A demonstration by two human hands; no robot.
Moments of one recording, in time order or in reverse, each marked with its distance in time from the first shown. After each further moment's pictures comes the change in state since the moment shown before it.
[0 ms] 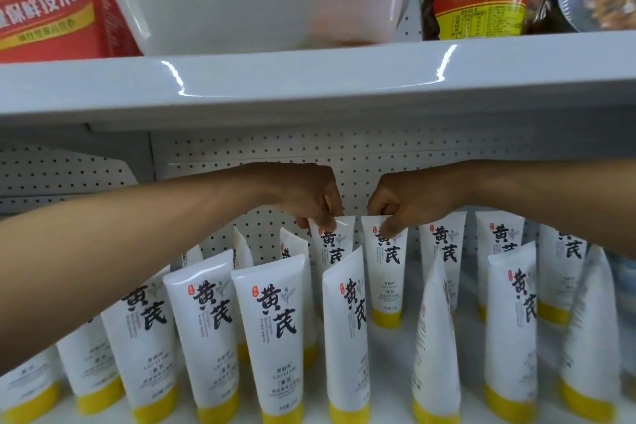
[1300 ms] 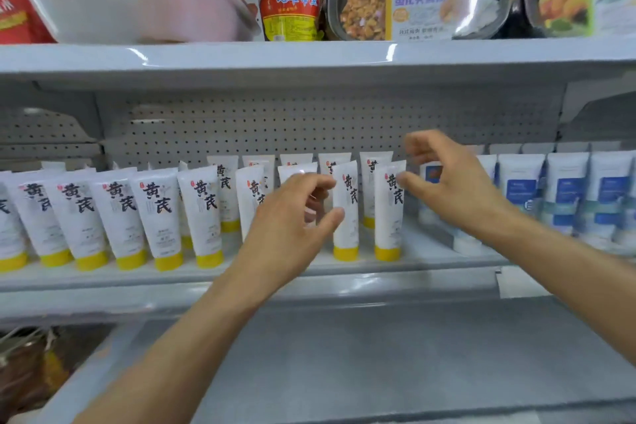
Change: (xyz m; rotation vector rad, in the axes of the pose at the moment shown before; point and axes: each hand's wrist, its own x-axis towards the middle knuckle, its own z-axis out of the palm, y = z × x) left_hand -0.095 0.246 0.176 -0.310 0.821 0.091; right_hand -0.285 0.058 0.081 0.361 0.927 0.208
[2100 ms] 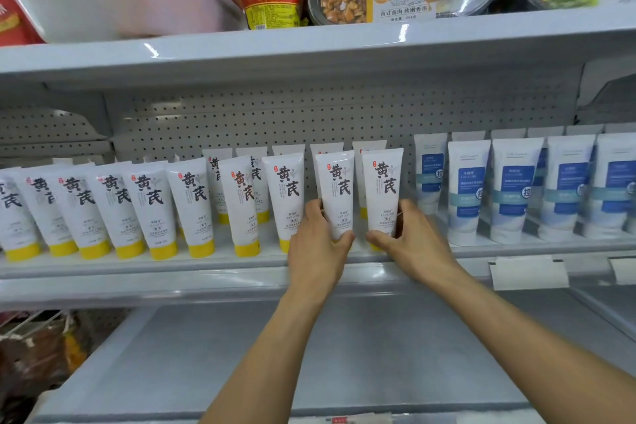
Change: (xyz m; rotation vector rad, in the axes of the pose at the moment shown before) left_hand -0.001 -0.023 0.108 0.163 0.099 -0.396; right_hand -0.038 0.061 0.077 -0.049 -0.132 0.313
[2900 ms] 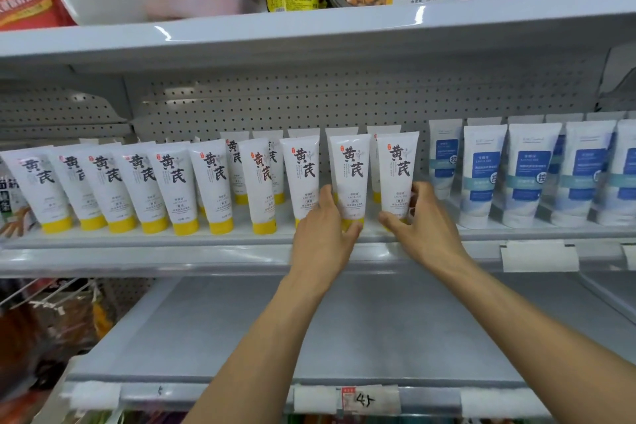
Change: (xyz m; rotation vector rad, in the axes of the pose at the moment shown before) left_hand -0.015 -0.008 -0.020 0.086 -0.060 0.130; right_hand -0.013 -0.002 0.005 0.063 0.092 -0.030
